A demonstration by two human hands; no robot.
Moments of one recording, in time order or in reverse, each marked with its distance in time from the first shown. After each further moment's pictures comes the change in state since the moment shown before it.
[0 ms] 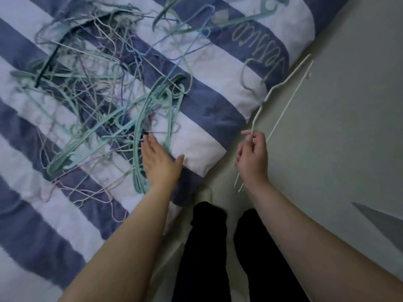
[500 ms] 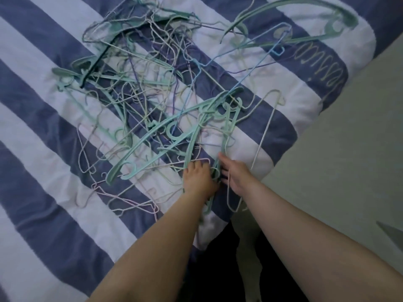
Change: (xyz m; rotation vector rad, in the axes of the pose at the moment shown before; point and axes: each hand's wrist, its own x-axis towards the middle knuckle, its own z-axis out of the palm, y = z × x) left_hand 0.065 -0.086 -0.001 0.290 -0.354 0.309; right_hand -0.023 0.026 0.190 0.001 -0.335 0.754
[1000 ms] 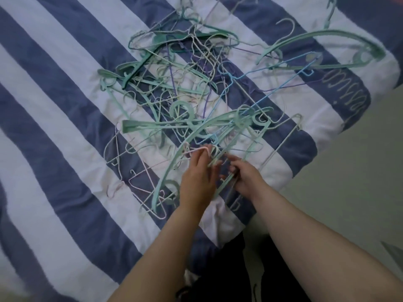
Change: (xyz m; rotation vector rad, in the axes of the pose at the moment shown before) left_hand -0.073 -0.062 -0.109 -0.640 0.546 0.115; right_hand -0.034 -0.020 0.067 0.141 -0.048 0.006
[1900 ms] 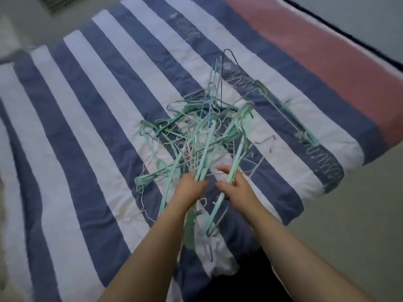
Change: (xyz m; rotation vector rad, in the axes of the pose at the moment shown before) left_hand 0.058 0.056 -0.131 -0.405 -0.144 -0.580; right_hand -0.185 -0.082 0.102 -0.645 -0.240 -0.579
